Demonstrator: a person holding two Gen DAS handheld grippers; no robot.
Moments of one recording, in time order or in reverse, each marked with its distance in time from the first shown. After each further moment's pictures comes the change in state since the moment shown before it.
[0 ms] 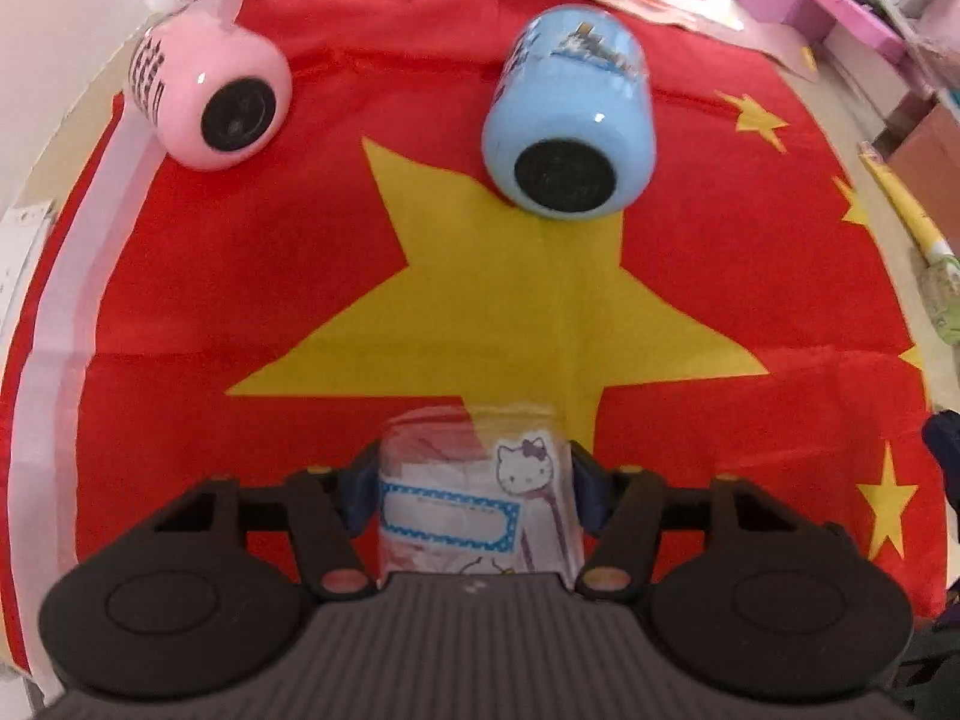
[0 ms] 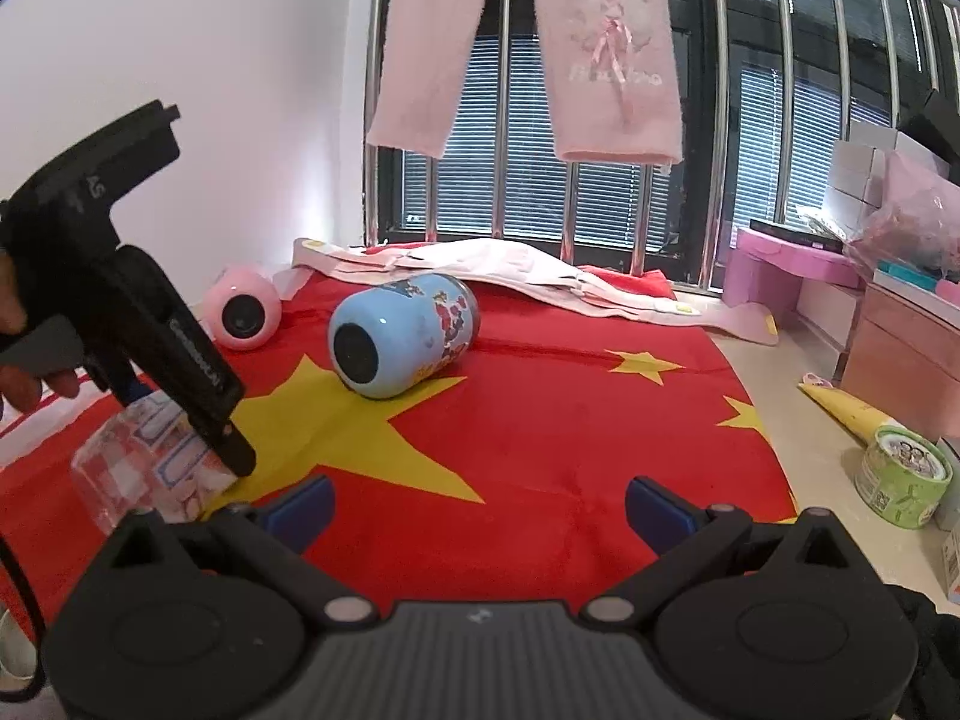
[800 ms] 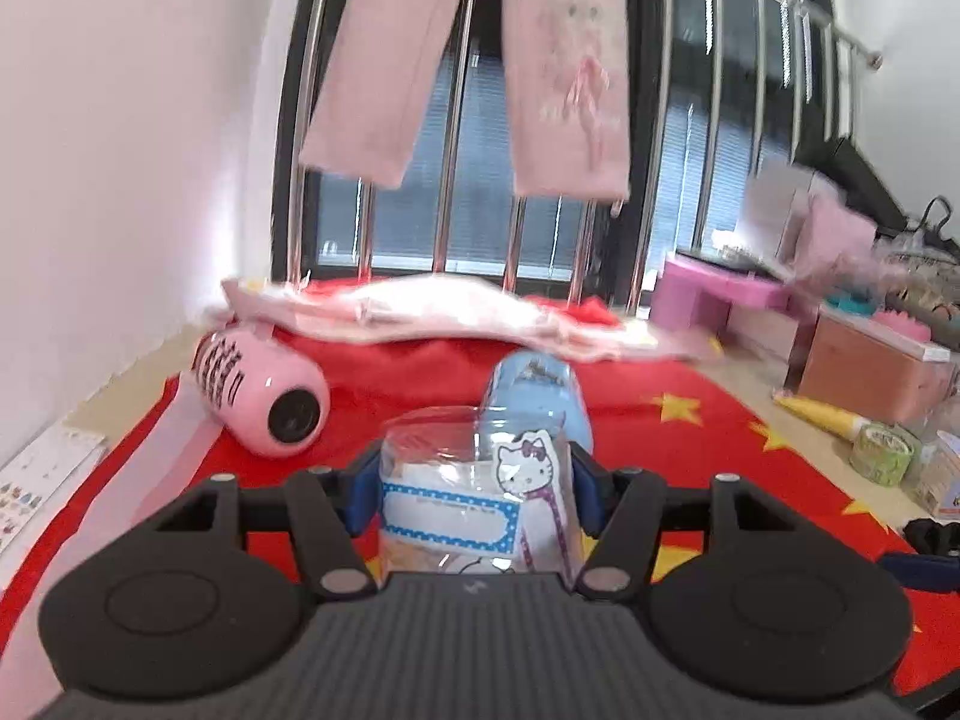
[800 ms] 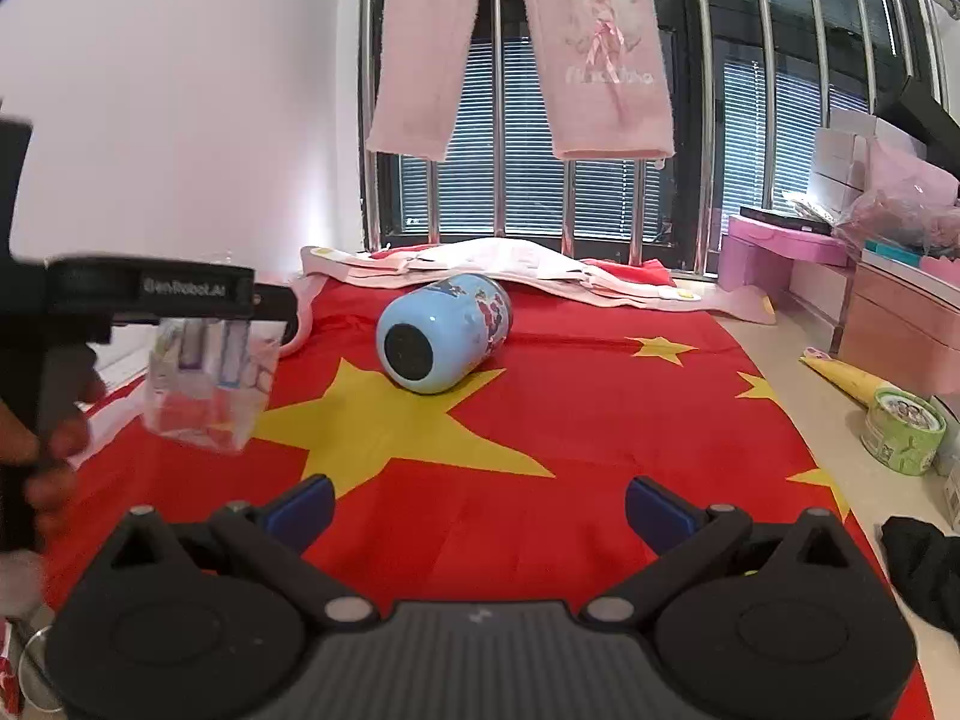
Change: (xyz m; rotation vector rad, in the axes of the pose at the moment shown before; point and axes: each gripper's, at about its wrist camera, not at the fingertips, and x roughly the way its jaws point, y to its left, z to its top) left arm -0.052 0.010 -0.084 0.063 -0.847 -0.054; right arm -0.026 0.048 -0.005 0.065 0.003 -0.029
